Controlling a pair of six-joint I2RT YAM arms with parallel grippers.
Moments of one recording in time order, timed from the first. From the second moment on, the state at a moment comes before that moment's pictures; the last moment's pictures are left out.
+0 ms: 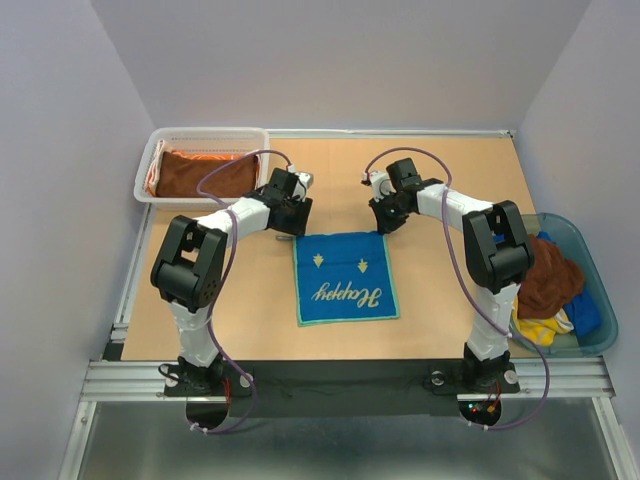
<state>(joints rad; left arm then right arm) -0.44 1.85 1.21 -0.32 0.06 -0.12 0.35 2.00 1.38 -0.47 -0.24 -0.26</state>
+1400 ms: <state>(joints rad) -0.43 1.91 1.23 -0.32 0.14 -0.04 0.37 1.99 1.38 -0.49 -0.14 -0.23</state>
